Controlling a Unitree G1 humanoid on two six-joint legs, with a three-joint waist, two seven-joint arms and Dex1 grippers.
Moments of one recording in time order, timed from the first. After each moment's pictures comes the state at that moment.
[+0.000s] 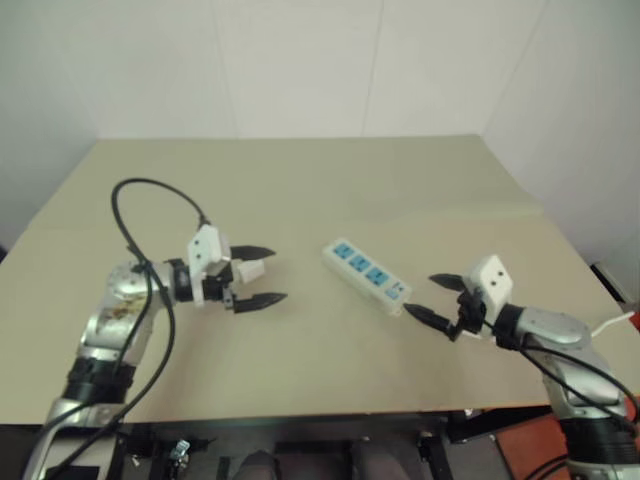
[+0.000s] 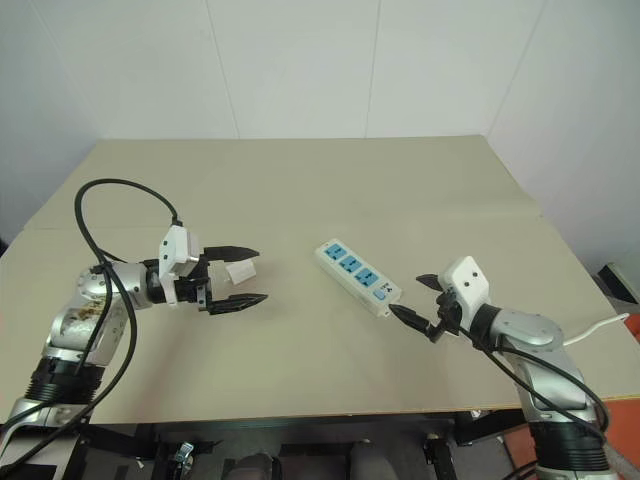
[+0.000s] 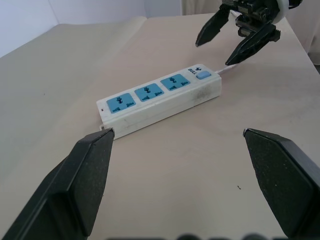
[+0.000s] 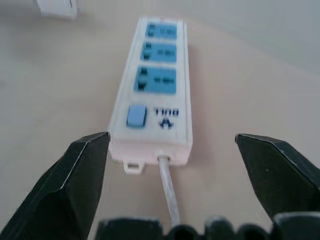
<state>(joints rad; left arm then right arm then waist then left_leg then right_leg) -0.49 0.67 0.00 0.07 -0.39 0.18 -1.21 -0.23 -0.58 -0.17 -0.12 0.32 0.37 0.87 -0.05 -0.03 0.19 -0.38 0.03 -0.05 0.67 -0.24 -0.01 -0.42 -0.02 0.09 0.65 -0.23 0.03</state>
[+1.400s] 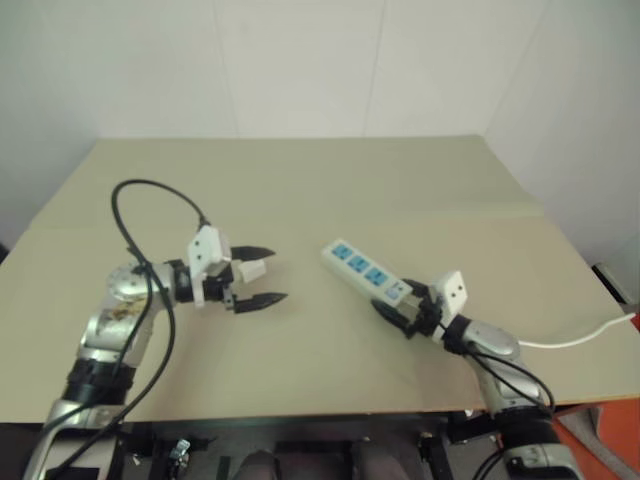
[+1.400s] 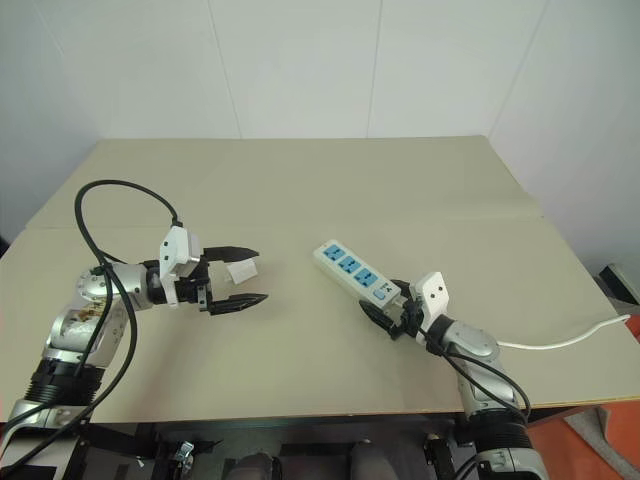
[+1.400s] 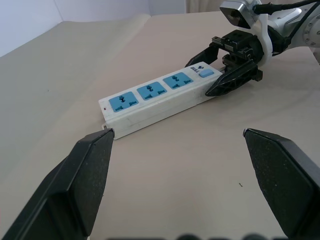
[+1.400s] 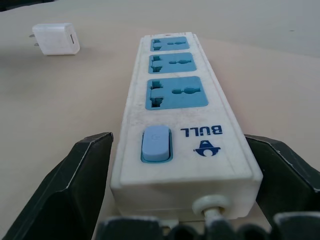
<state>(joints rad) -0.49 0.66 0.00 0.07 -0.39 0.18 -1.19 -0.31 -0.37 -0.05 0.28 0.29 0.01 0.83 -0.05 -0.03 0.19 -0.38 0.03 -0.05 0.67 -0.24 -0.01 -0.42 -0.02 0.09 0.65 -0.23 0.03</state>
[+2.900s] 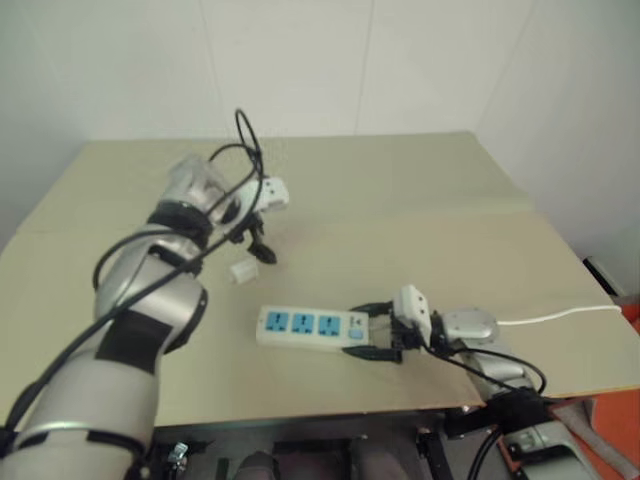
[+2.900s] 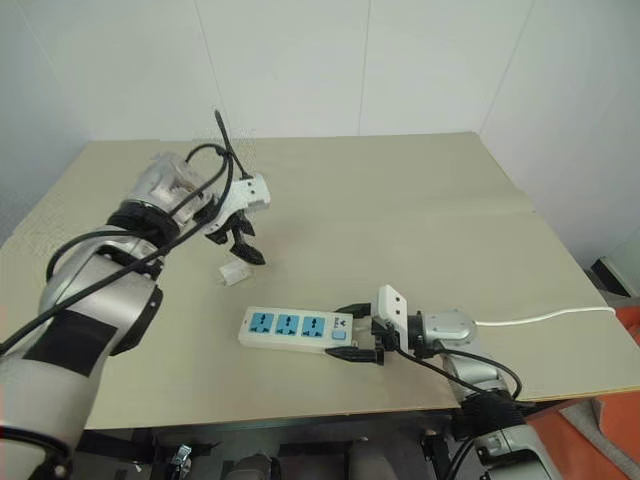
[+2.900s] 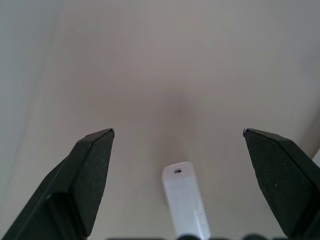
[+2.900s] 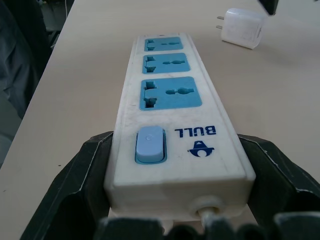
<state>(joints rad) -1.47 0.43 -0.55 1.25 0.25 0.40 -1.29 -0.39 -0.44 0.17 0.24 0.26 -0.07 1.26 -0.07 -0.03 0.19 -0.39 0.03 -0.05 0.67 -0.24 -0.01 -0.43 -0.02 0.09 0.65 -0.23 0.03</state>
